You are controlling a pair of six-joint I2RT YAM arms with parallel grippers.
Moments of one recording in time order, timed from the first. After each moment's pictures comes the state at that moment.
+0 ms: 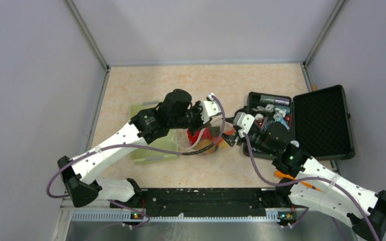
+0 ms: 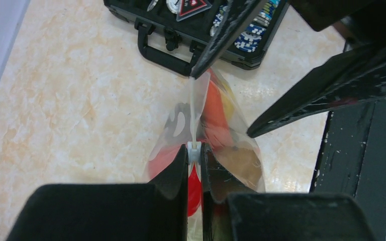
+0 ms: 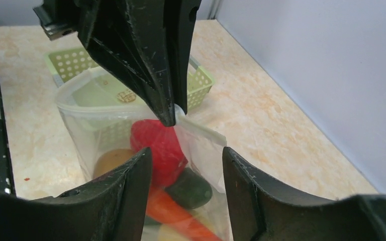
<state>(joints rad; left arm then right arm) -0.91 1.28 1.33 -0.58 0.23 0.32 0.86 0.72 0.61 0.12 -0.18 -0.27</state>
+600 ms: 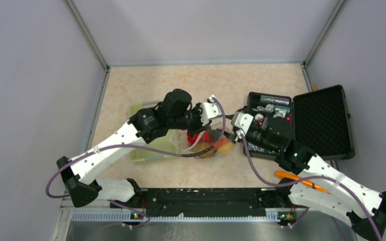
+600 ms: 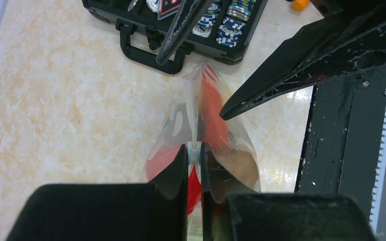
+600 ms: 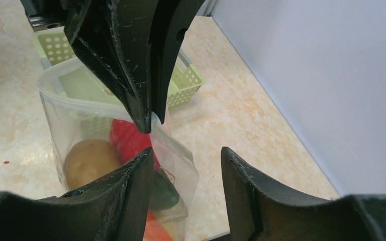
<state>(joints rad) -0.91 1.28 1.37 -0.65 0.30 0.34 0.86 0.77 0.72 0.00 -0.19 -0.42</state>
